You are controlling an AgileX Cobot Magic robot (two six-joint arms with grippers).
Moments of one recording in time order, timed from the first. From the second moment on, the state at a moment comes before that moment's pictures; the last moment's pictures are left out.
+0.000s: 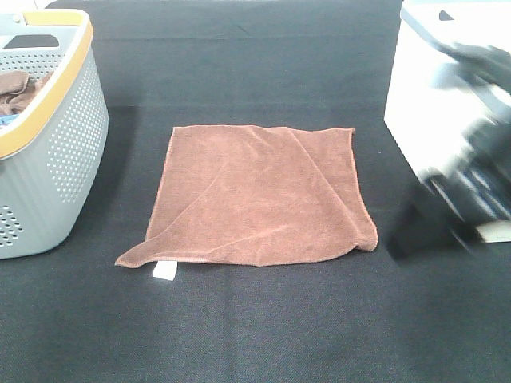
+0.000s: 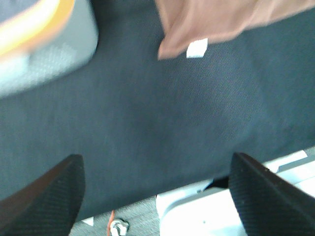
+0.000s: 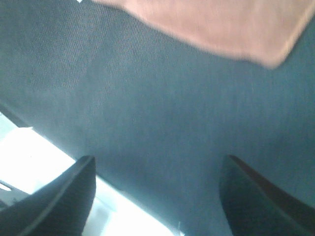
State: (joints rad) left arm -0.56 1.01 -0.98 0.05 1.22 -0.34; right arm 0.41 1.10 -0.73 0.30 0.89 -0.21
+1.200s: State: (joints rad) left arm -0.56 0.14 -0.50 -0.06 1.05 0.03; right arm 0.41 0.36 -0.51 0.07 1.07 -0.09
